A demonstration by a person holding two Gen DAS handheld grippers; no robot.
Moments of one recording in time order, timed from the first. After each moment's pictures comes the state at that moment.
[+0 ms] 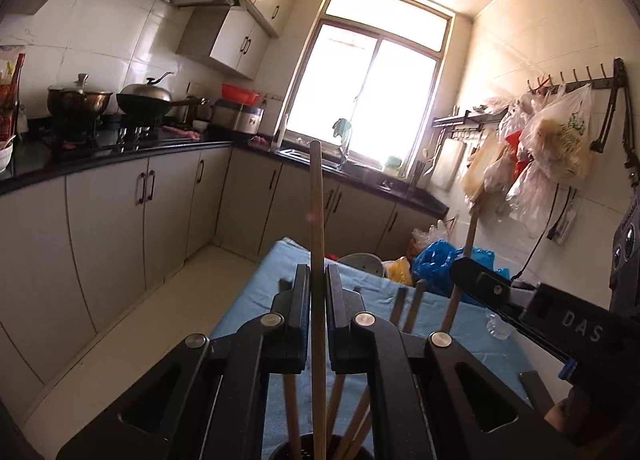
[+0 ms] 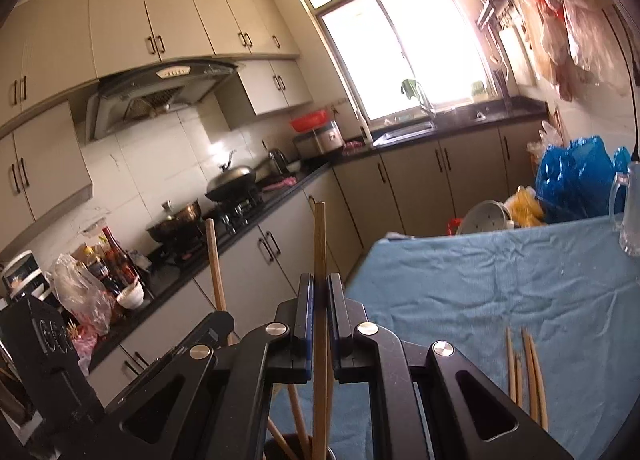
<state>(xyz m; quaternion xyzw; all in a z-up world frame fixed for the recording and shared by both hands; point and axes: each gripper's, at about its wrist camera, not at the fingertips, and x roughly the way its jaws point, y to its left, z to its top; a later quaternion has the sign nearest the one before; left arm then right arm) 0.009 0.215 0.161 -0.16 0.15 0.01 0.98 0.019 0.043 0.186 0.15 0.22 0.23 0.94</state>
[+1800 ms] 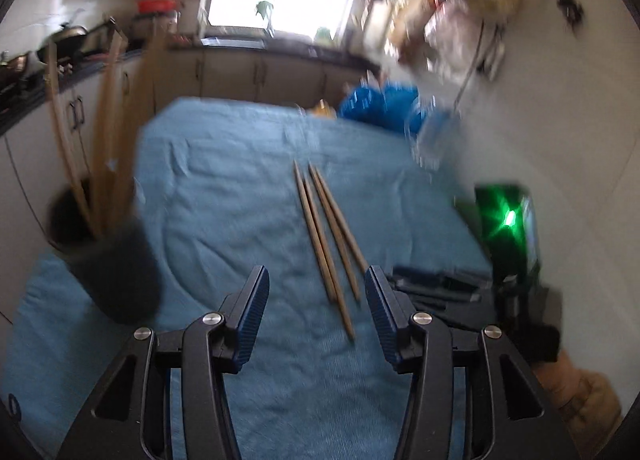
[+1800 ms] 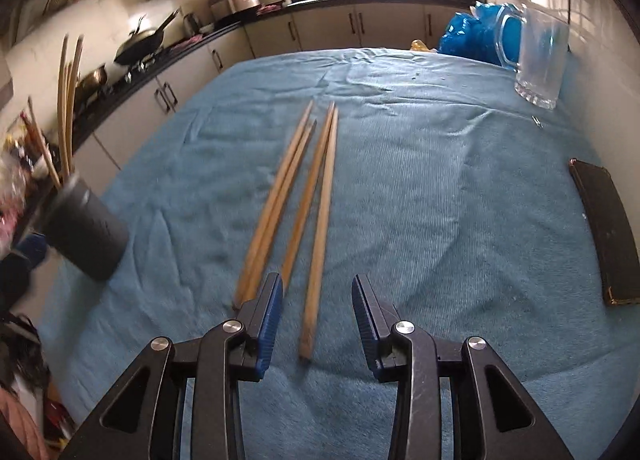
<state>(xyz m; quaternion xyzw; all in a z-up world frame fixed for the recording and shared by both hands) -0.066 0.034 0.075 -0.07 0.36 -0.11 0.92 -0.030 -0.126 0.019 0.03 0.45 0.13 0.88</state>
